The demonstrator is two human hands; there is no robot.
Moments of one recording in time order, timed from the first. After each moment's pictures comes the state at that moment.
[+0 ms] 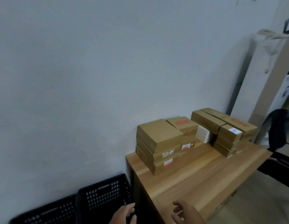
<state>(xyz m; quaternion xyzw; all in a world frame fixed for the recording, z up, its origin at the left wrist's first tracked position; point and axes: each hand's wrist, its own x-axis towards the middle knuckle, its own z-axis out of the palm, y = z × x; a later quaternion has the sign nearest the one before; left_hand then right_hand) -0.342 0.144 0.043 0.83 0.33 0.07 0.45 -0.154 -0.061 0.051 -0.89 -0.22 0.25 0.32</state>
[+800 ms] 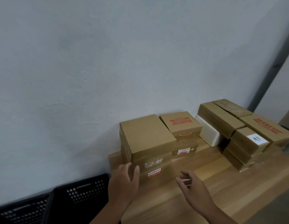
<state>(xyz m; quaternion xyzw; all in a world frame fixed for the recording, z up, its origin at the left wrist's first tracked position) -0.036 0.149 0.094 0.82 0.44 0.25 0.26 0.138 -0.045 0.088 -0.85 -0.26 0.18 0.42</state>
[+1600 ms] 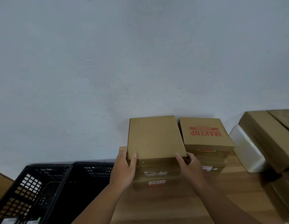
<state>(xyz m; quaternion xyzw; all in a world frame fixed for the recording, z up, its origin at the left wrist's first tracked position) 0.066 0.188 0.090 0.71 0.55 0.26 0.36 0.295 0.082 0.077 -0.78 -0.28 0.29 0.48</state>
